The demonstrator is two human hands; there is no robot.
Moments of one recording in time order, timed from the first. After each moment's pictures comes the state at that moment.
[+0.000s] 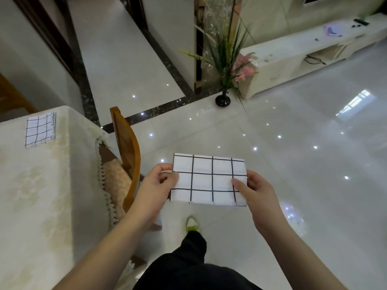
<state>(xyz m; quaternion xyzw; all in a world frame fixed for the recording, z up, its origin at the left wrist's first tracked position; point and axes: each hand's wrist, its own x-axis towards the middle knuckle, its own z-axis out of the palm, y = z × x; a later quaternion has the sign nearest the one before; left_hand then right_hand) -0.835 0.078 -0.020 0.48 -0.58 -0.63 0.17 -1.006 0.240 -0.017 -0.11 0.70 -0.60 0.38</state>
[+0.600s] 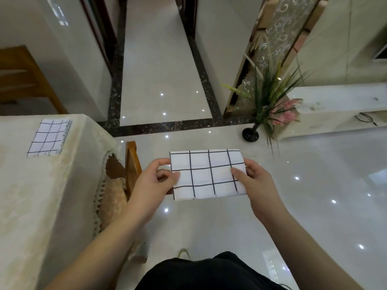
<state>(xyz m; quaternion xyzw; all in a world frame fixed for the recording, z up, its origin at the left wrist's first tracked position) -0.922 -0.127 -0.012 0.52 -0.56 -0.58 0.28 -1.145 -0.039 0.000 -0.25 0.67 -0.54 0.44</state>
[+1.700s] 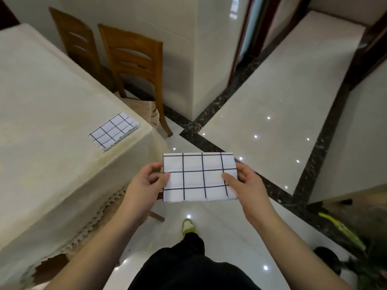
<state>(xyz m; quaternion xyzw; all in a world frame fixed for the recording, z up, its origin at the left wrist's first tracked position) -0.964 -0.386 -0.029 0.71 -0.23 -0.43 0.51 -1.176 -0.492 -0.037 -0.47 0.50 -0.31 0.66</state>
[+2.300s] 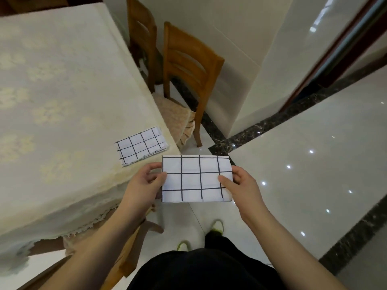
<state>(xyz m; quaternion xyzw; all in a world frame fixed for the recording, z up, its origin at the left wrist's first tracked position) -0.857 -0.492 -0.044 0.76 -0.07 -0.34 0.55 -1.017 -0.670 -0.052 -0.59 0.43 -0.14 0.67</state>
